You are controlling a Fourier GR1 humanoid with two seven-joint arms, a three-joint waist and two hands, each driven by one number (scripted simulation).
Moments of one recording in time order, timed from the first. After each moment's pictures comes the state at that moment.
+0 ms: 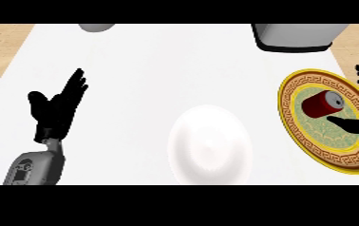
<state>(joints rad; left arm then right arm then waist) -0.17 0.21 0.09 -1.39 0.03 0.00 0.15 -0.25 -0.48 -0.44 -1.08 0.49 0.03 -0.45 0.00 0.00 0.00</state>
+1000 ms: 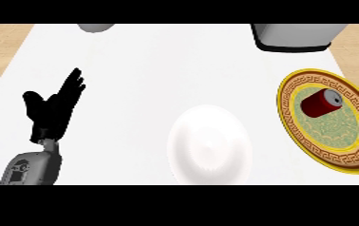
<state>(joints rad) -0.17 0.22 0.11 -1.39 0.03 -0.02 0.16 -0.15 -0.53 -0.65 -1.17 -0.09 0.54 -0.29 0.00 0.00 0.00</state>
